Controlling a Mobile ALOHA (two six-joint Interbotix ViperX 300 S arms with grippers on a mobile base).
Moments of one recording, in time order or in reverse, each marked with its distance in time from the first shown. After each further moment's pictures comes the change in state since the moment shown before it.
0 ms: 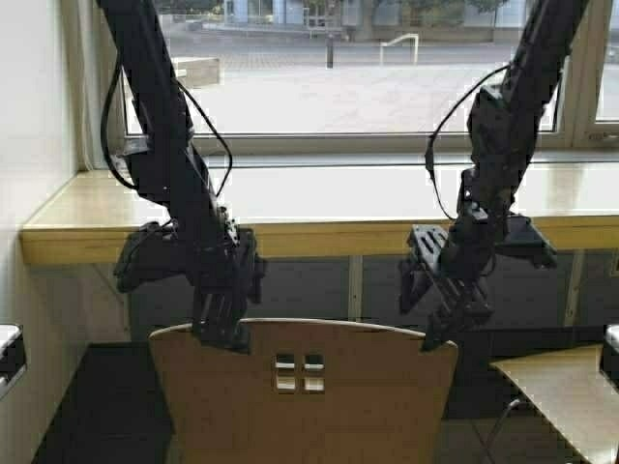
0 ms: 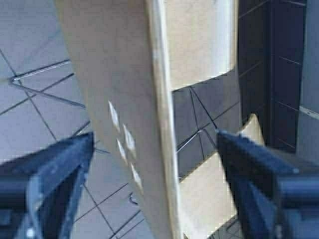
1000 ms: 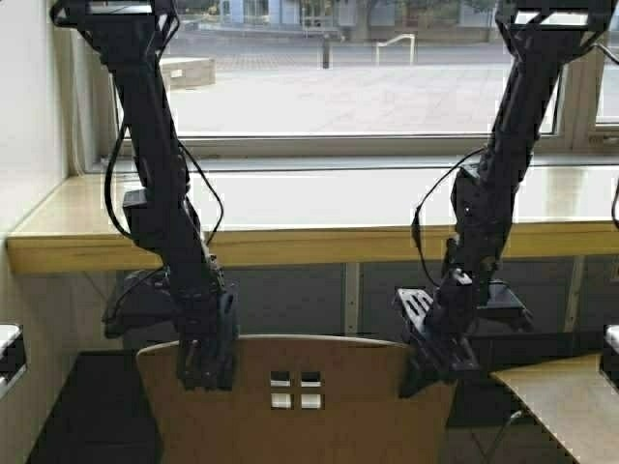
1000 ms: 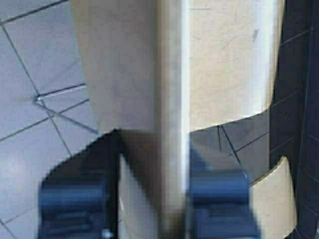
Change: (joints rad) left arm 0.052 0.184 -0.120 0.003 0.041 0.000; right arm -0.012 0.270 -0.219 -0.018 0.098 0.000
